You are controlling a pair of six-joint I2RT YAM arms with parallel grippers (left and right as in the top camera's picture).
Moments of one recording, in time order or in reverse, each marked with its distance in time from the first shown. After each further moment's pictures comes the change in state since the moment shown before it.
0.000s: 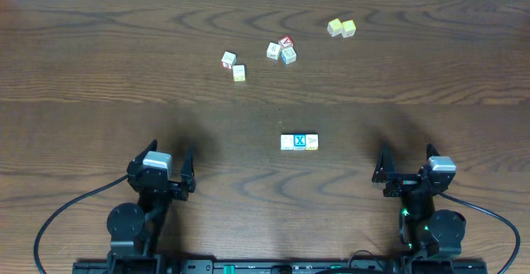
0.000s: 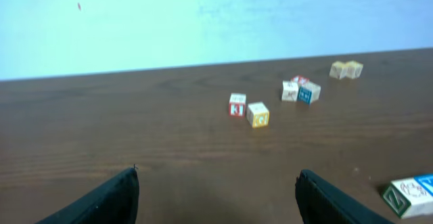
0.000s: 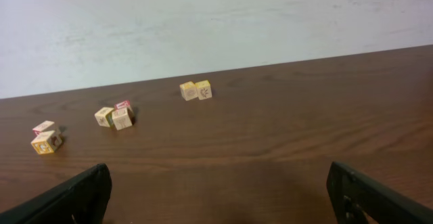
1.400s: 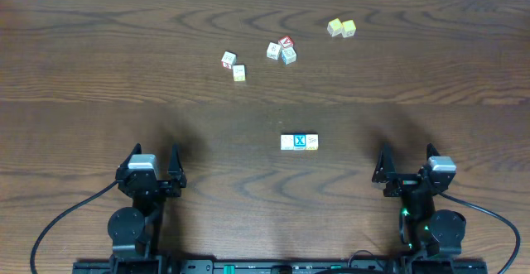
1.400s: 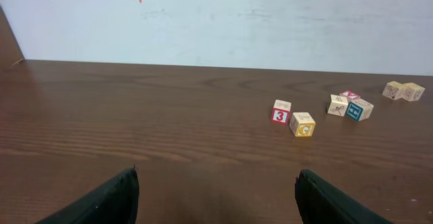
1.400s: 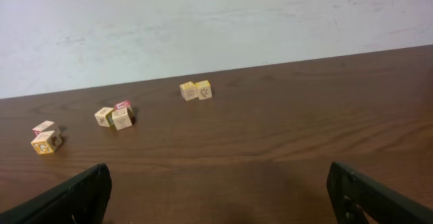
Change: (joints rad) left arm 0.037 -0.074 -0.057 0.000 -0.139 -0.068; right arm 0.000 0.000 0.000 0.000 0.000 0.000
